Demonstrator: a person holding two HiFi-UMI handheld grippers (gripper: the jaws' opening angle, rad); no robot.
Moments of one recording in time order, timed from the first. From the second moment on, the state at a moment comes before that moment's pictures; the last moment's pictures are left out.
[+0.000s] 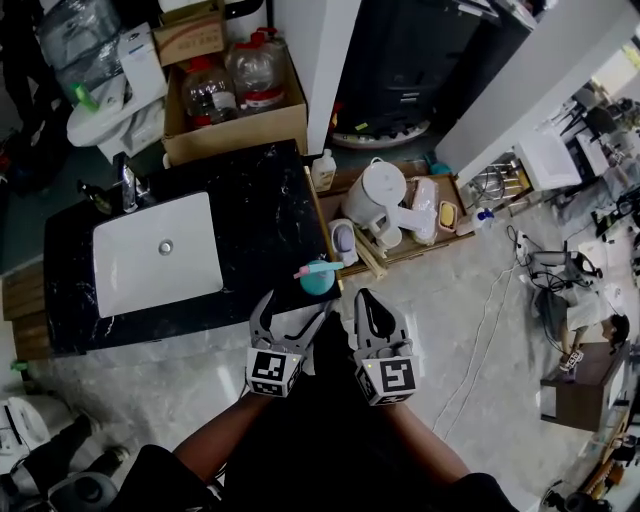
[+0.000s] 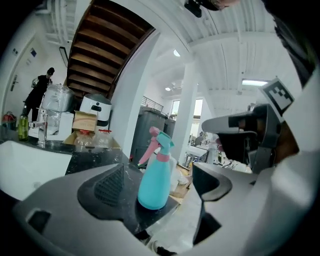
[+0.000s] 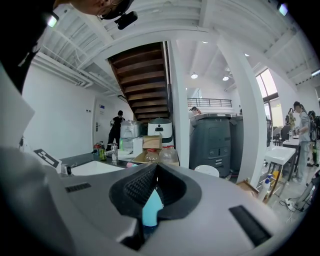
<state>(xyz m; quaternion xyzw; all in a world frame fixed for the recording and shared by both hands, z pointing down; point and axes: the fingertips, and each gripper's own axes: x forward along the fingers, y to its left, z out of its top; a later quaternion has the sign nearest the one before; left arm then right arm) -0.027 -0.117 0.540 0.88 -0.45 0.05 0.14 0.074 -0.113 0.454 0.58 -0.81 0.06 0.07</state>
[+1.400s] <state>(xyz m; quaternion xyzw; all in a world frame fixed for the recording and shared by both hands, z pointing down) -0.053 -0.086 0.439 0.89 -0.45 0.00 0.10 0.005 -0.099 0.423 0.53 -0.85 0.04 0.02</state>
